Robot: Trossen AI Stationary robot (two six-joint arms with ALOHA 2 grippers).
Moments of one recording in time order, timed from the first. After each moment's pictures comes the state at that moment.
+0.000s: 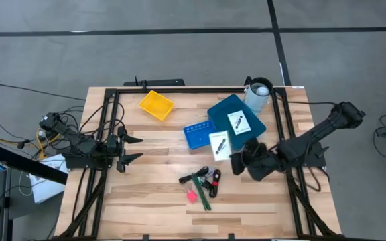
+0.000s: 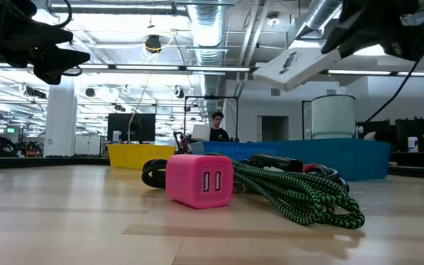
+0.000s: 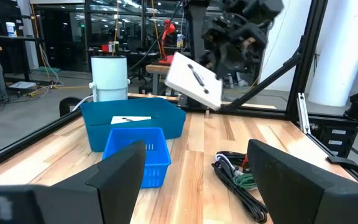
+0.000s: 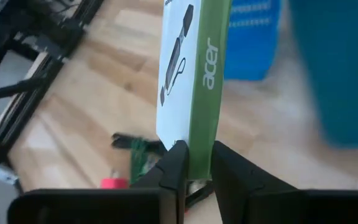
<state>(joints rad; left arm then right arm) -0.54 0.04 0.01 0.09 -0.64 -0.05 0.52 1.23 0.92 -0.70 0.63 1.41</state>
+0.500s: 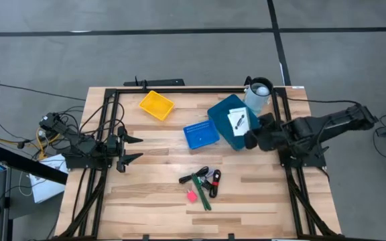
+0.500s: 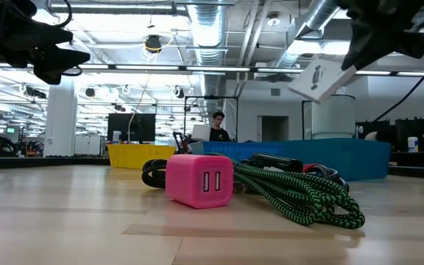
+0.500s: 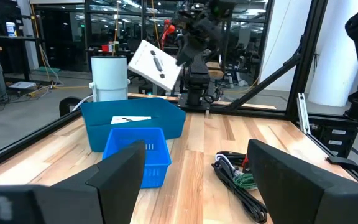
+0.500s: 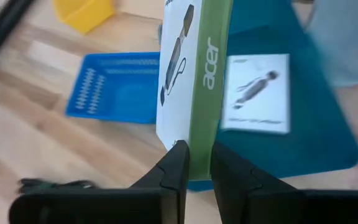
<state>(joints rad) -0.54 0.04 0.01 0.09 -0.64 -0.05 0.25 0.99 0.92 -1.06 0.57 1.25</state>
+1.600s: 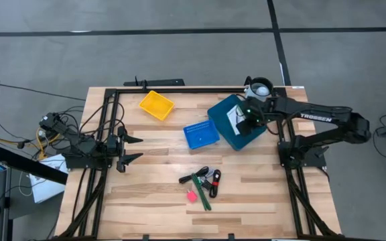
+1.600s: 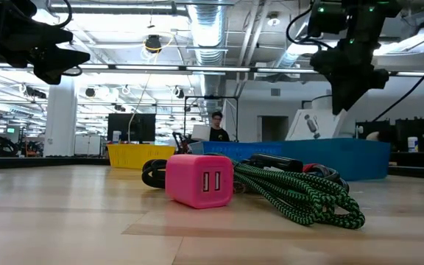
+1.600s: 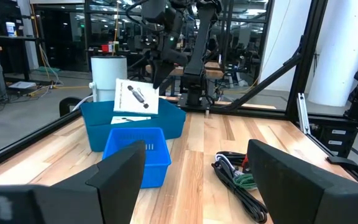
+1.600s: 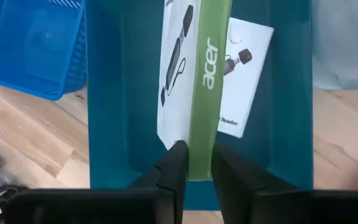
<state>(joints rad) -0.54 0.04 0.01 0.09 -0.64 -0.05 -0.35 1.19 0.92 -0.99 0.09 0.57</state>
